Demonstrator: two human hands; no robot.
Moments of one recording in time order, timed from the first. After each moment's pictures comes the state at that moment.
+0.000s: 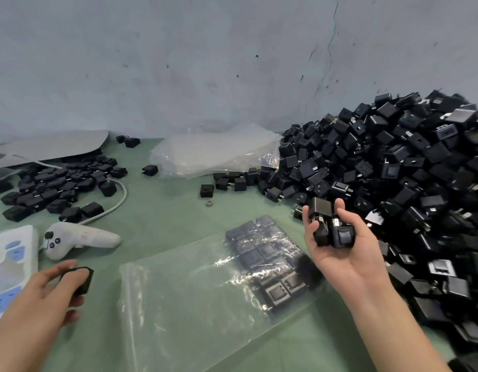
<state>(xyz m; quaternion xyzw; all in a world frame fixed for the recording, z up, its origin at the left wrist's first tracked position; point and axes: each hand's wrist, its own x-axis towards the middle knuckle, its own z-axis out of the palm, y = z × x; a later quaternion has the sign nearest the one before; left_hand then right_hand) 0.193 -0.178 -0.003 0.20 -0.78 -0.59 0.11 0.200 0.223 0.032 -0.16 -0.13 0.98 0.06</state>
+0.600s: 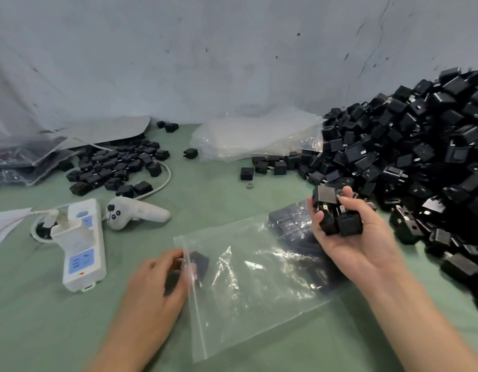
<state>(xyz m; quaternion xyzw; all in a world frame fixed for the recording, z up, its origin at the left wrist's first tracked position) 0.240 -0.133 -0.010 -0.03 -0.93 -0.34 0.13 0.193 0.168 0.025 -0.14 -0.19 0.97 0.01</state>
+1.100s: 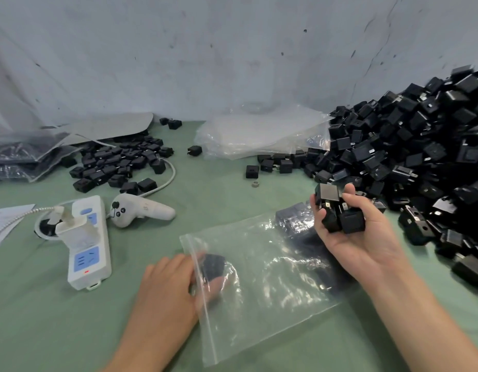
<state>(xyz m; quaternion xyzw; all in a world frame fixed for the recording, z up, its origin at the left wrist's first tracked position) 0.236 -0.124 -0.009 -0.09 -0.97 -0.16 0.12 0.185 0.160 0.024 -0.14 -0.20 0.97 0.01</state>
